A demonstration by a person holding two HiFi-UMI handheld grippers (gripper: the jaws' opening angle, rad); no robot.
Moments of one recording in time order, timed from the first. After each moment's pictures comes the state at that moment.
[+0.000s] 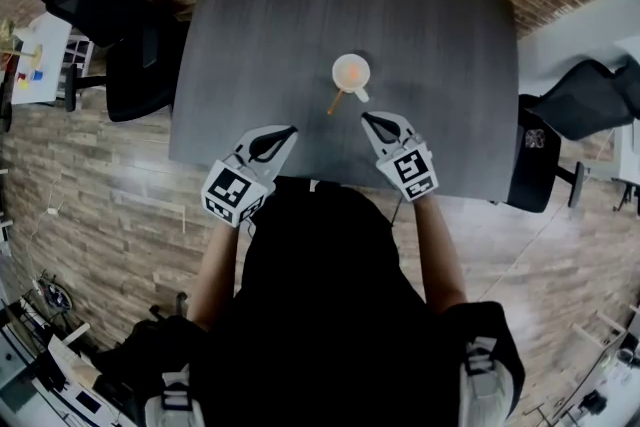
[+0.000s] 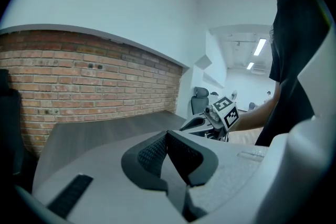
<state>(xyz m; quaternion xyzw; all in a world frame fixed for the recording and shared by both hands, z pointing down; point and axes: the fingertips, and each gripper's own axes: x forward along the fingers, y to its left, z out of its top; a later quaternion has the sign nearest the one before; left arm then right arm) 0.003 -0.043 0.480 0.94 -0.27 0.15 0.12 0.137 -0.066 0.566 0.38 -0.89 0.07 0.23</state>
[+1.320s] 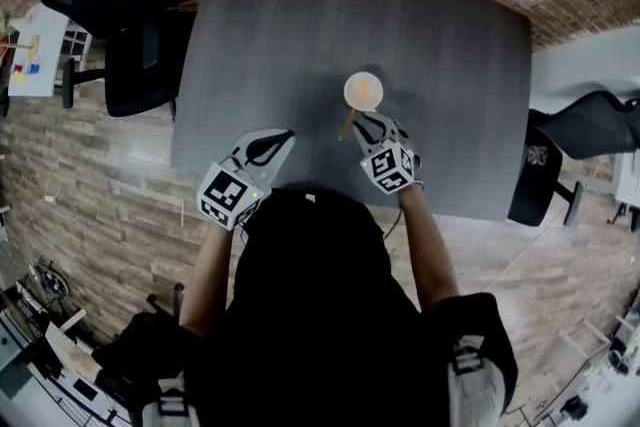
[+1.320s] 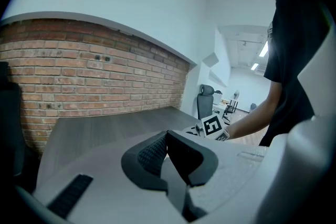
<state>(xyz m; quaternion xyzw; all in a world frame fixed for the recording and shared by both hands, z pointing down) -0.021 -0.107 0.496 0.94 -0.27 0.17 0.15 0.111 -0.133 0.676 0.34 -0.87 0.04 0.35</state>
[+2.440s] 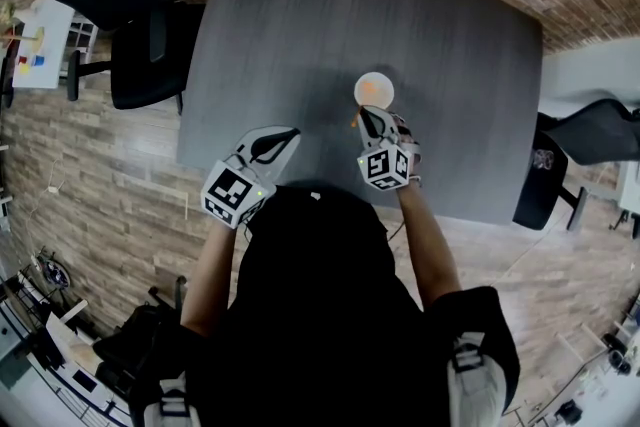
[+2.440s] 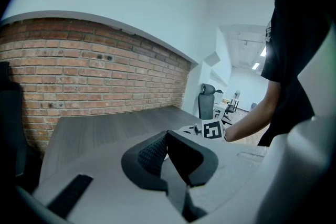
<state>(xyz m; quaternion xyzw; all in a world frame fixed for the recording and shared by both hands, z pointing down) -0.032 -0.113 0.499 0.93 -0.27 0.17 0.15 0.092 -0.159 0.671 0.39 -0.85 -0.06 0.35</state>
